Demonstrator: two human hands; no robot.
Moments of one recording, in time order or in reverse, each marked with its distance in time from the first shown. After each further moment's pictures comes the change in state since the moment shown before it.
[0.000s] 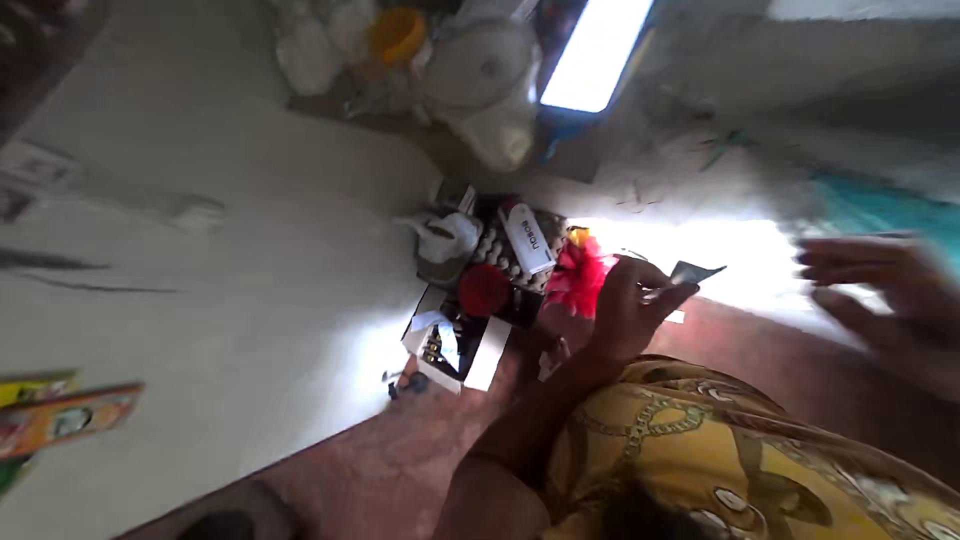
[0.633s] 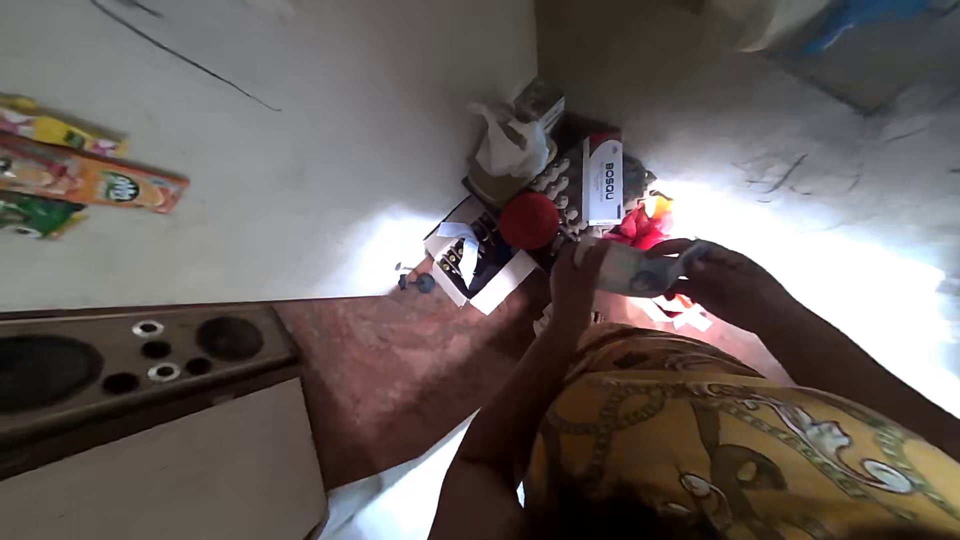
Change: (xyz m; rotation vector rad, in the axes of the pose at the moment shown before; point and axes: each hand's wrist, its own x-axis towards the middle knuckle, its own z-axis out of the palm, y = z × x) left_hand -0.068 -0.060 -0.102 -0.140 0.640 -0.620; right_hand 0.092 -0.020 0.191 0.777 -0.834 0.062
